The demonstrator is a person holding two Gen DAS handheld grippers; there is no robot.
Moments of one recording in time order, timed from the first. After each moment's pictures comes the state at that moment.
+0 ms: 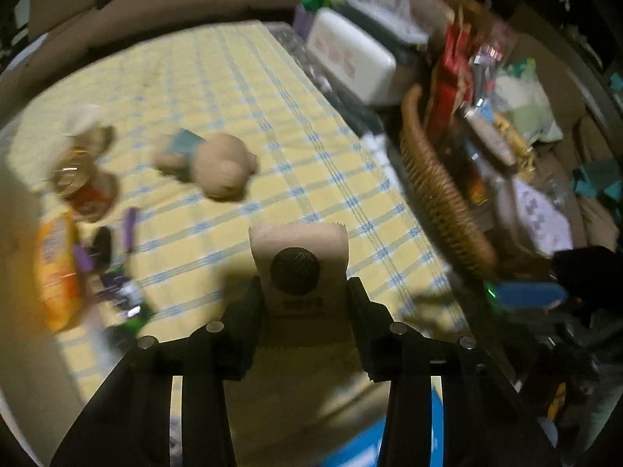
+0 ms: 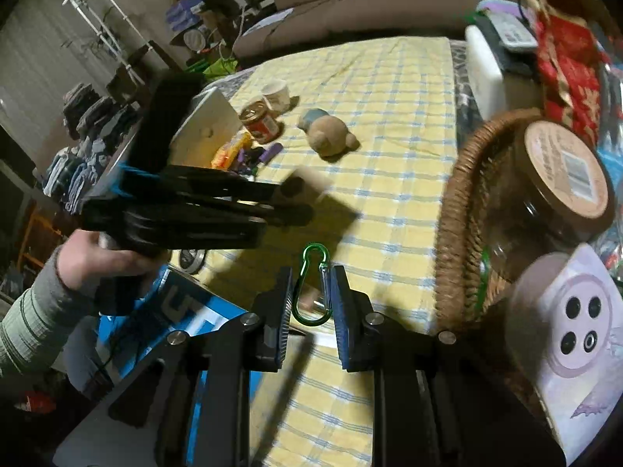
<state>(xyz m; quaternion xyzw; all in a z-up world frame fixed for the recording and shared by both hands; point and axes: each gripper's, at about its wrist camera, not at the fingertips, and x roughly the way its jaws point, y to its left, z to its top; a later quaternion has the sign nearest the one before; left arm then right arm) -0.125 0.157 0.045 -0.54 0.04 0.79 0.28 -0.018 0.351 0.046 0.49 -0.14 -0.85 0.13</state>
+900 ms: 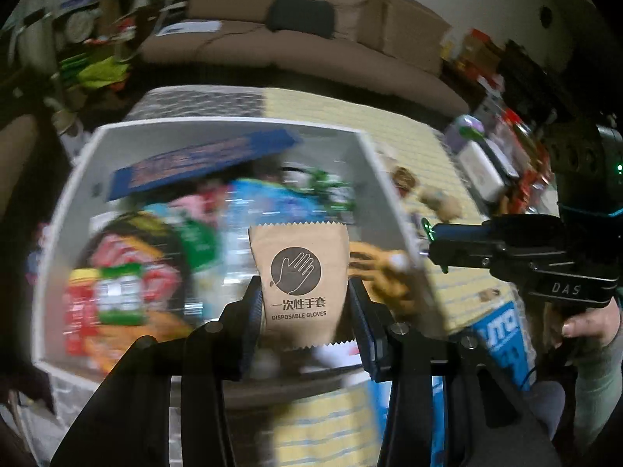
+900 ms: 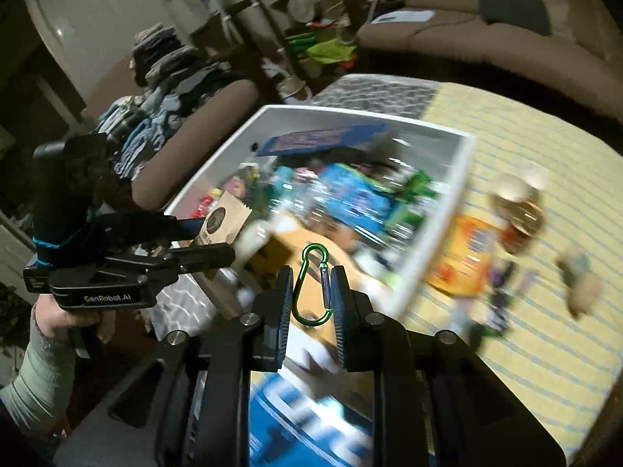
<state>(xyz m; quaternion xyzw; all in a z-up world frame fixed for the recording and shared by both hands) -0.081 -0.227 0.113 -0.47 -0.08 0.87 0.13 -0.175 0.010 0.096 0.48 -0.06 -0.83 0.27</state>
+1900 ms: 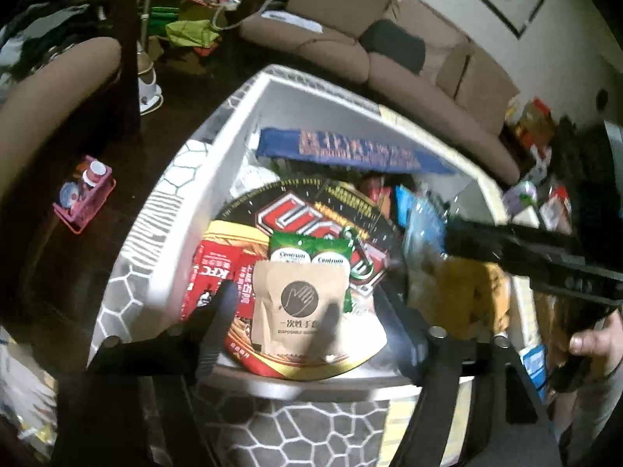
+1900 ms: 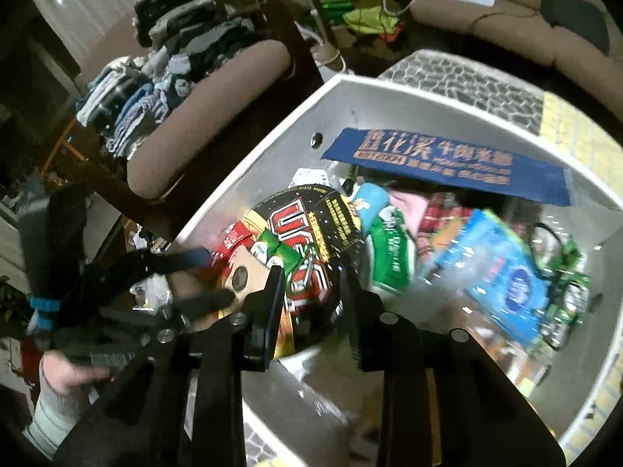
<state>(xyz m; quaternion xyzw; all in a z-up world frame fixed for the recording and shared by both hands) -0.066 -0.375 0.057 -0.45 -0.19 0.87 0.04 -0.244 -0.135 0.058 0.51 -0.02 -0.81 0.29</state>
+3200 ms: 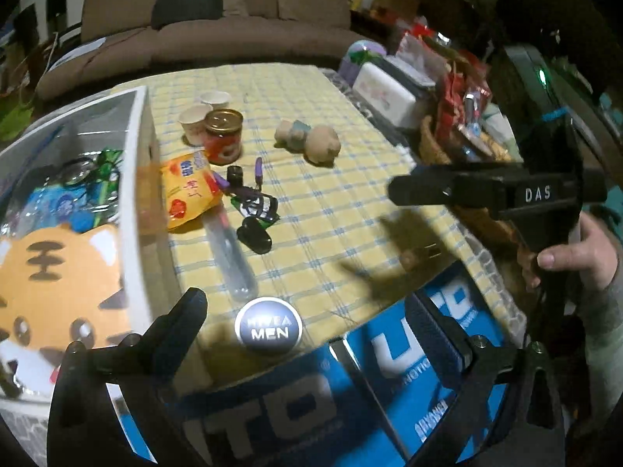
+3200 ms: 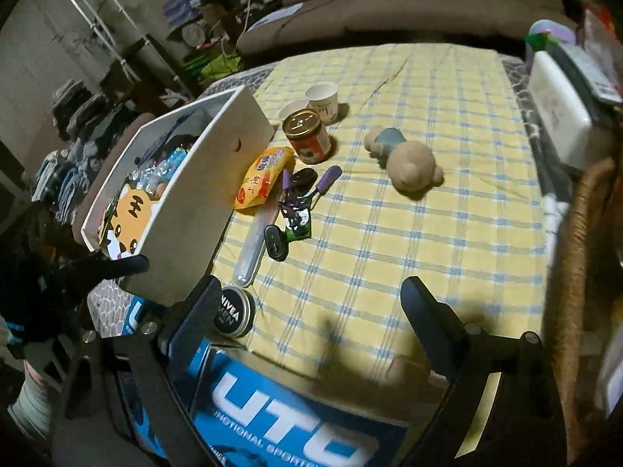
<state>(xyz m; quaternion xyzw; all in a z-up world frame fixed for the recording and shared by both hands) -0.061 0.024 0.053 -0.47 0.01 0.84 0.26 -0.101 0.252 0.032 0.50 -0.13 -0.85 0.12</state>
